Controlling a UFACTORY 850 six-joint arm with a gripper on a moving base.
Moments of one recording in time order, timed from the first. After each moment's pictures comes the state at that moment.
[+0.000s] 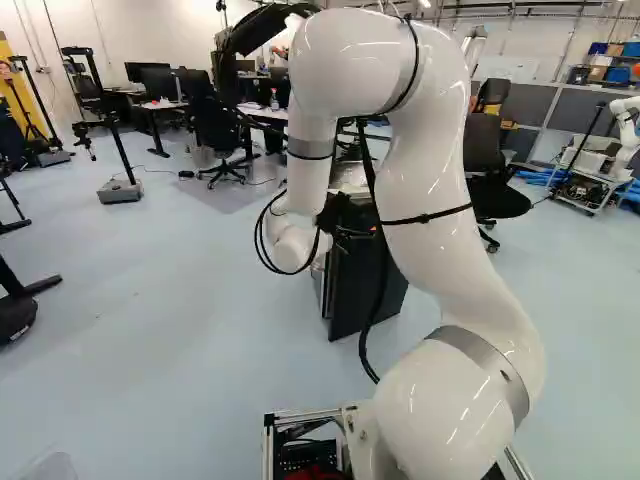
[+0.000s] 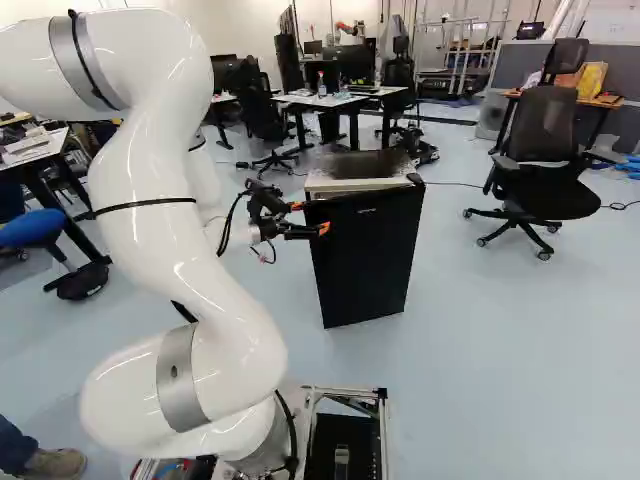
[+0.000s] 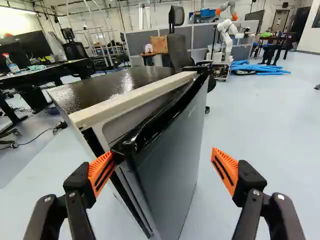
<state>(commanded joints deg) 25.0 -32.2 -36.9 70.4 75.7 0.0</state>
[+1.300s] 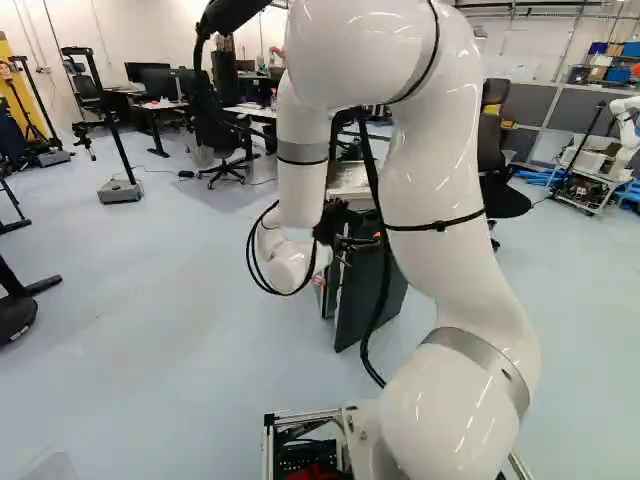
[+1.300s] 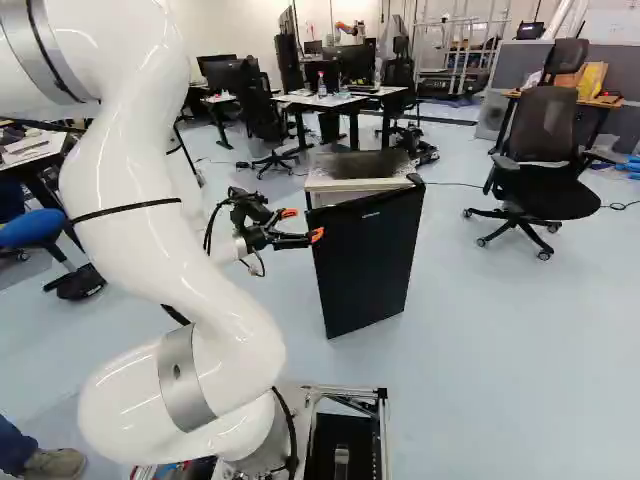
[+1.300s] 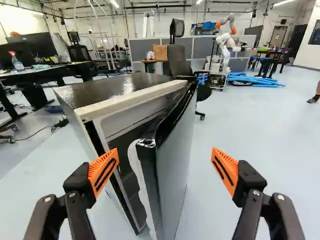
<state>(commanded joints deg) 30.7 -28.9 -31.3 75.8 79.4 0.0</state>
